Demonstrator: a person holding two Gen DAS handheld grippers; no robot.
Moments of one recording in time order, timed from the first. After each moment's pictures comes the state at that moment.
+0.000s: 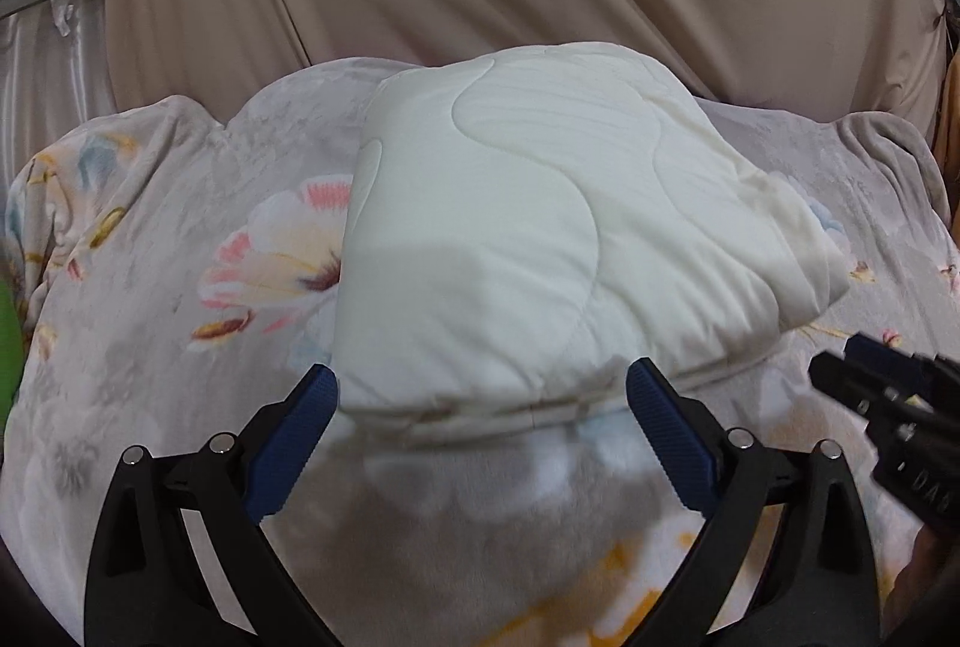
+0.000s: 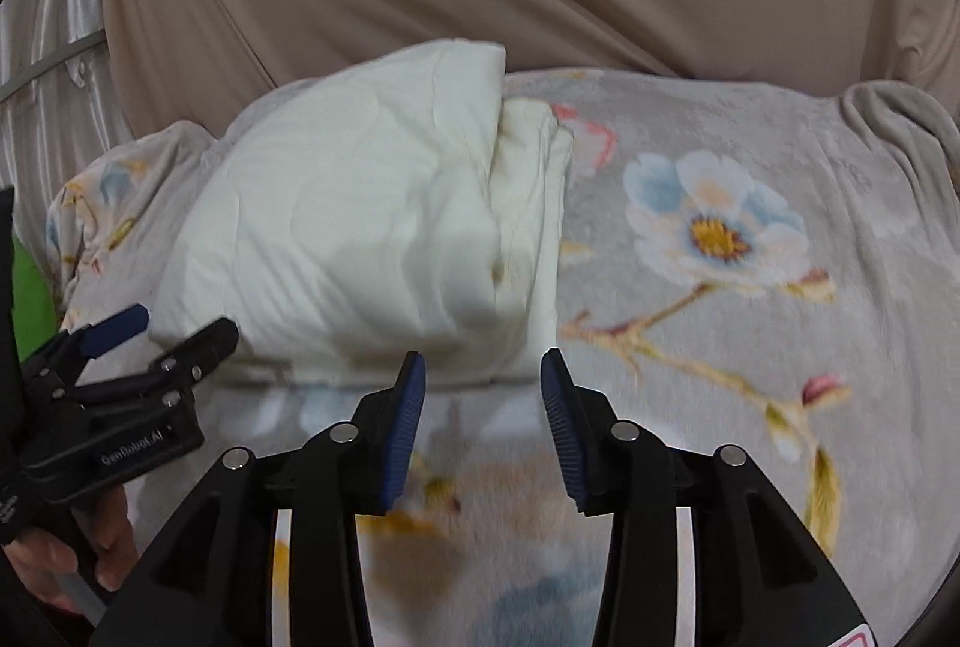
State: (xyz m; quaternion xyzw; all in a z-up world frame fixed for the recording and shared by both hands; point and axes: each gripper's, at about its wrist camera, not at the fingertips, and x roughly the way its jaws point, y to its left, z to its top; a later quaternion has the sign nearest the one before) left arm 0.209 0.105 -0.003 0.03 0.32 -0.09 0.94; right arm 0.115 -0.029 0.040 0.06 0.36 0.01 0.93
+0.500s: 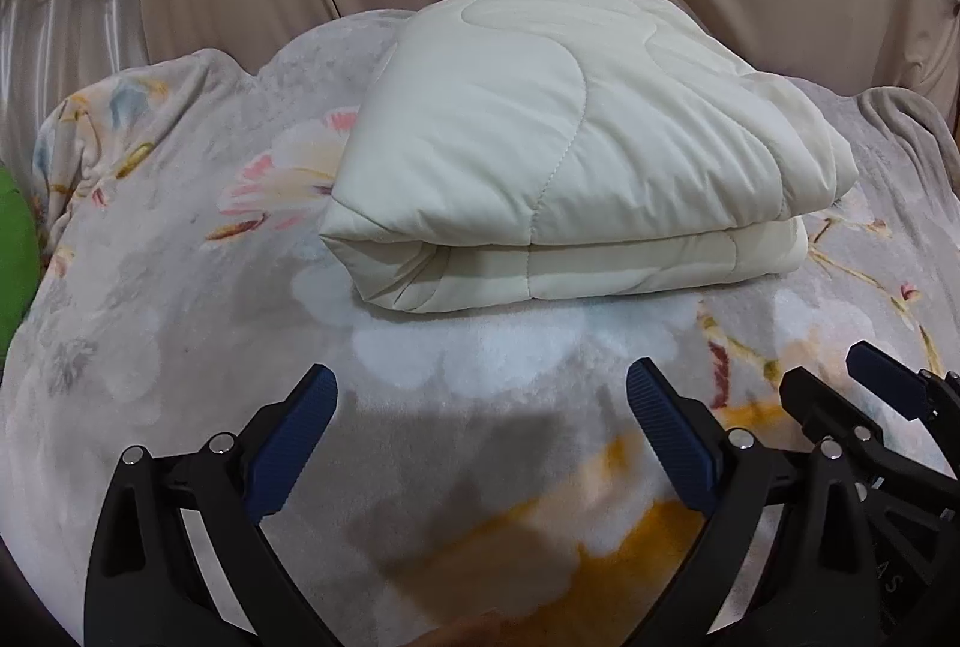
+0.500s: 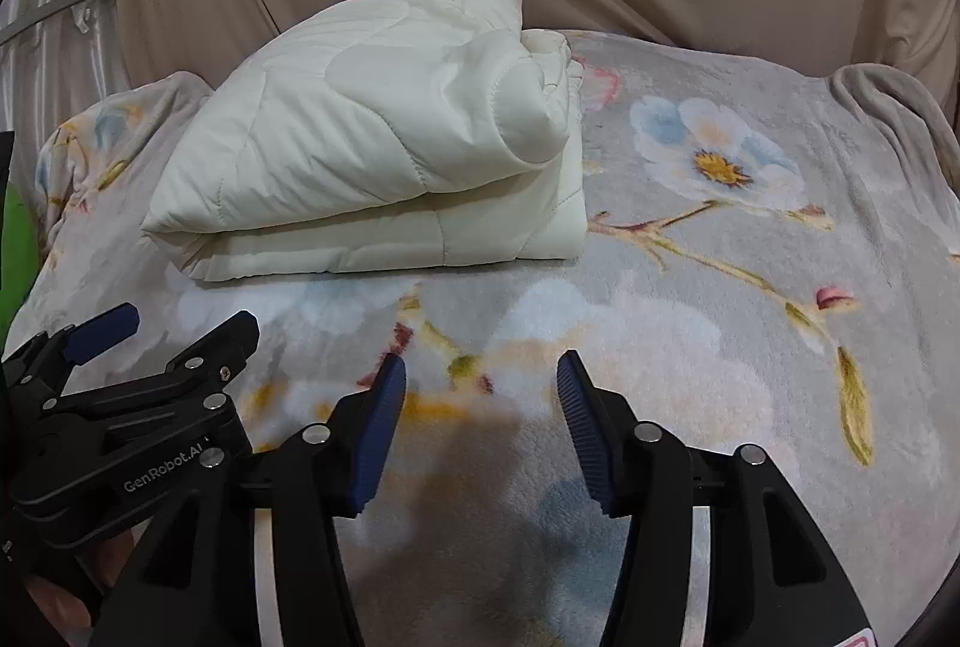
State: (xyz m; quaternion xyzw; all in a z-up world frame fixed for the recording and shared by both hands) left arm 0.176 0.100 -0.041 0.03 0.34 -0.05 0.94; right arm 0.087 -0.003 0.007 0.02 0.36 -0.01 0.93
